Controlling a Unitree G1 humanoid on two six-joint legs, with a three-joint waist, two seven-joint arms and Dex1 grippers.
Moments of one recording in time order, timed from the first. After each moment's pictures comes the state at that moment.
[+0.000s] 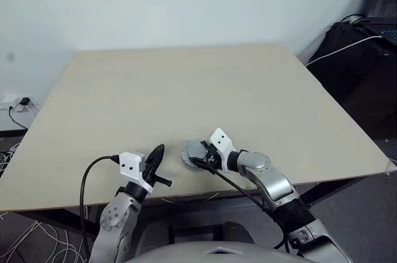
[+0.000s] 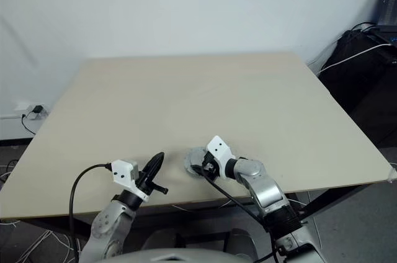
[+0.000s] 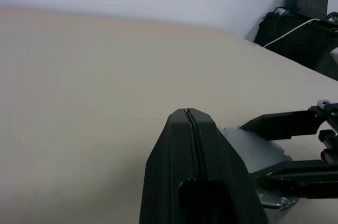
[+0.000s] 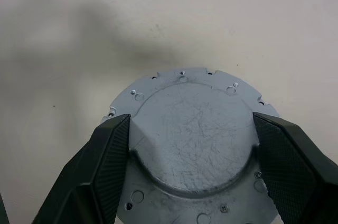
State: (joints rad) left arm 0.37 0.11 -0.12 -0.20 -0.26 -0.09 -0.38; right arm -0.18 -0.28 0.34 0.07 0.08 0.40 0.68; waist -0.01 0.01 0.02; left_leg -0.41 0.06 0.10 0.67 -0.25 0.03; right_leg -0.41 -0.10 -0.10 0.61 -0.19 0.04
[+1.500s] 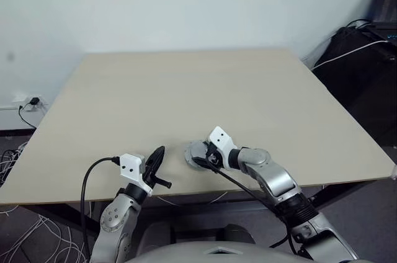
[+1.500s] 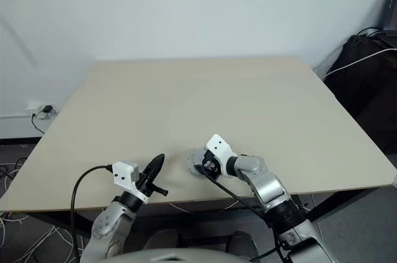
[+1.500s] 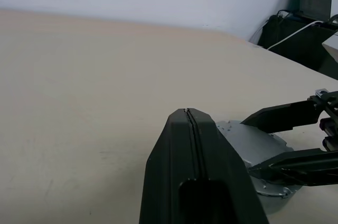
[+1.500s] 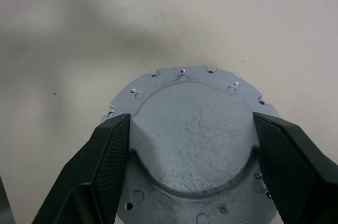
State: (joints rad) left arm 0.37 0.10 -0.11 -0.16 -0.26 -0.12 -0.40; right arm -0.23 -0.33 0.38 0.04 0.07 0.50 0.66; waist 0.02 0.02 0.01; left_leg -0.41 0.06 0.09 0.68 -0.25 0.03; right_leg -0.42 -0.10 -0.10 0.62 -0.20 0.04
